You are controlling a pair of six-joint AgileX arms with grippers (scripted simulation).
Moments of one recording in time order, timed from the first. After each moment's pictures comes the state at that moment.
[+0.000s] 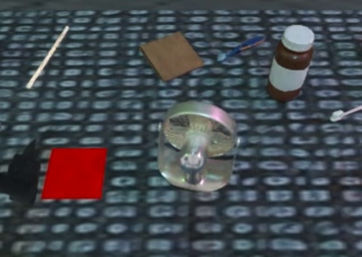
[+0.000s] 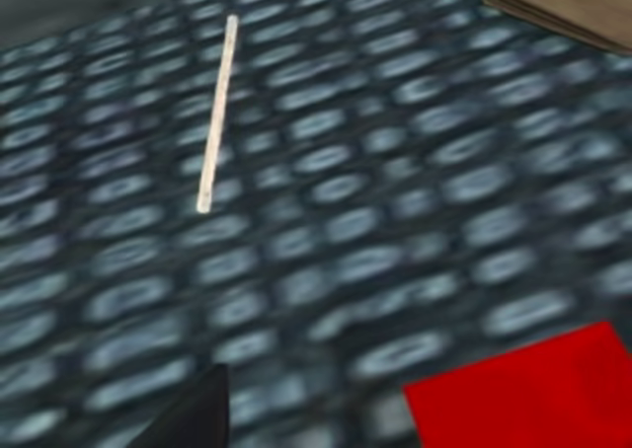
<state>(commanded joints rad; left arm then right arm) -0.16 0.49 0.41 -0.38 0.01 0.23 0.00 0.00 0.00 0.00 0.00 0.00</state>
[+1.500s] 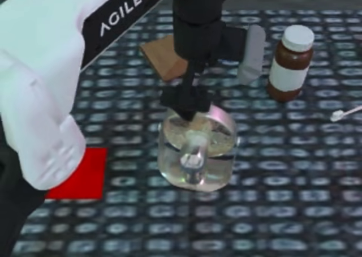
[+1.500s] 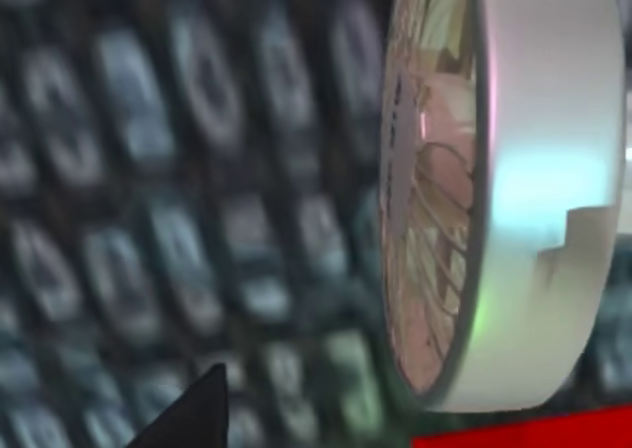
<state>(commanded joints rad) -0.72 2.37 2.49 -1.68 0.00 1.09 0.00 0.00 0.00 0.00 0.00 0.00</state>
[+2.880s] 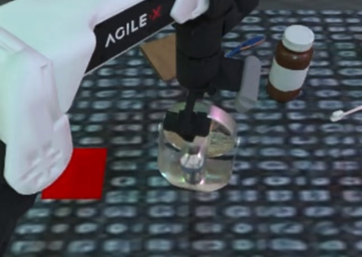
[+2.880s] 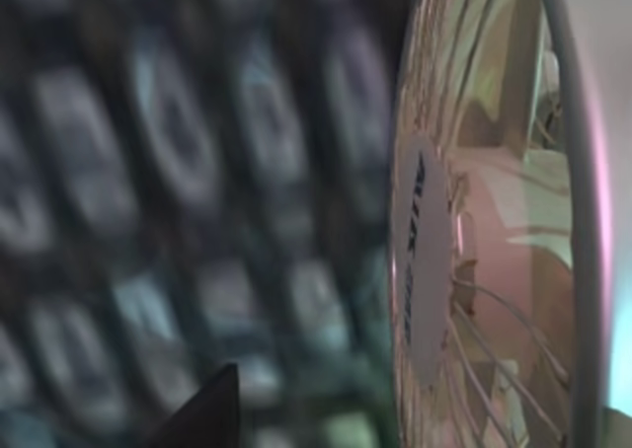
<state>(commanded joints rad) -0.72 2.31 2.16 -1.42 0.00 1.09 0.00 0.00 0.00 0.00 0.00 0.00</state>
